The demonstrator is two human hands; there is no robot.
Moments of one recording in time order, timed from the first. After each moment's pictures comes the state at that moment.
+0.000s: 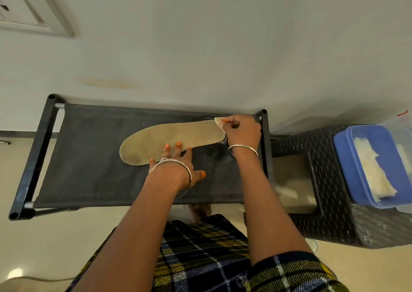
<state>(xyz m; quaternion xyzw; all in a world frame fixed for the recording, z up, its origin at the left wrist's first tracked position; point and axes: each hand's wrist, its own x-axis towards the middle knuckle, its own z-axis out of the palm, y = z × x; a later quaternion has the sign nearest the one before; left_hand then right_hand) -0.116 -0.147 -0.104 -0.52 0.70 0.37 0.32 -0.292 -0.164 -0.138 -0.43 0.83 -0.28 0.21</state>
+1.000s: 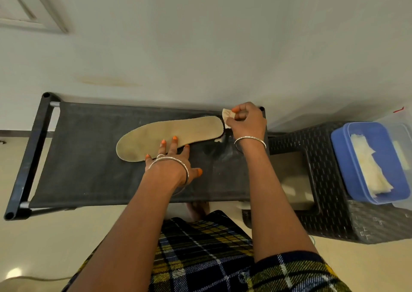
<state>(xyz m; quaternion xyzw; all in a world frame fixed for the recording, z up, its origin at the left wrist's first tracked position) -0.117 -0.147 -0.107 -0.53 0.70 0.35 0.32 -0.309 -0.165 -0.121 -0.38 0.82 -0.35 0.25</state>
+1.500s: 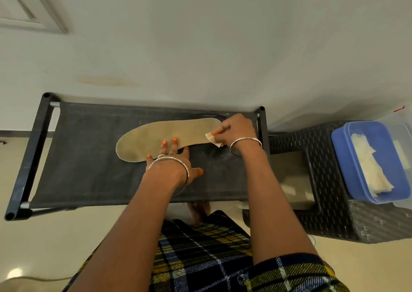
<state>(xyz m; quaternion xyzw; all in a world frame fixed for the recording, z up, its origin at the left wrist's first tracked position) -0.119 -0.149 -0.103 -0.52 0.70 0.36 0.34 -0.302 -0.166 -0.118 -0.50 0.79 -0.11 0.34</state>
